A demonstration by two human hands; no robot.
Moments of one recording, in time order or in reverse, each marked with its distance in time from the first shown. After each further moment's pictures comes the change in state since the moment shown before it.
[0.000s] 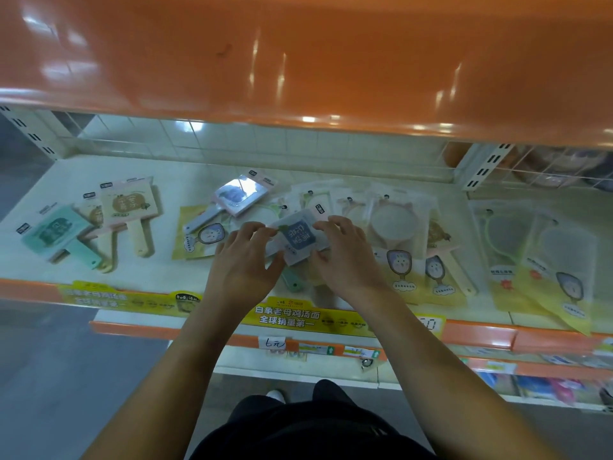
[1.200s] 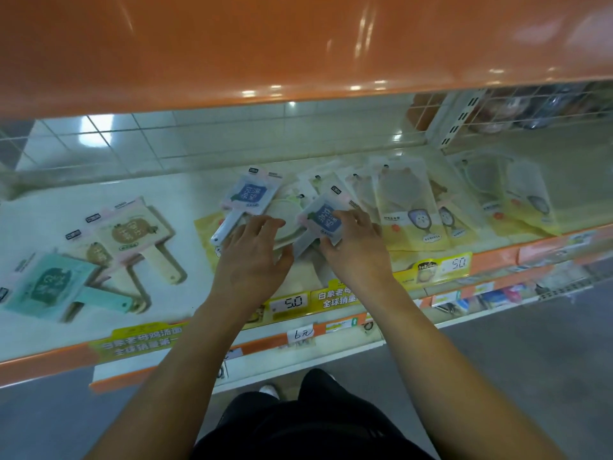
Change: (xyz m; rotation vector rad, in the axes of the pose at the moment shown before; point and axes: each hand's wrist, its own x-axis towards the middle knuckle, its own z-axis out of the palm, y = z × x) left_hand 0.012 -0.087 -0.033 -0.149 -0.069 0.292; right_hand -0.012 -0.087 0.056 -0.128 0.285 0.435
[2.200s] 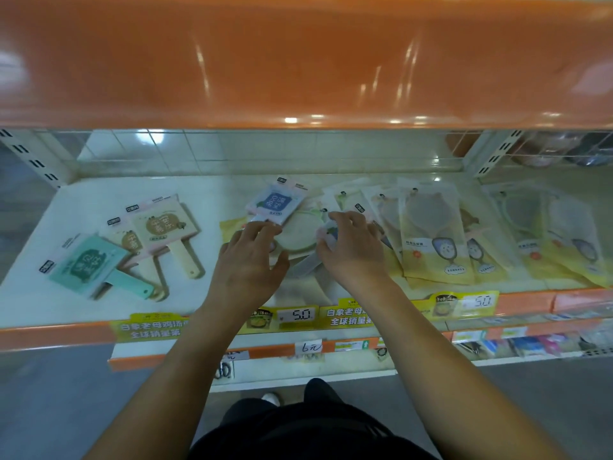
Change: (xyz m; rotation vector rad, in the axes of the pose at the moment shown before) left_hand -0.006 -0.010 -0.008 0.045 0.116 -0.099; right_hand 0.028 -0.023 -0.003 0.029 -0.147 -0.129
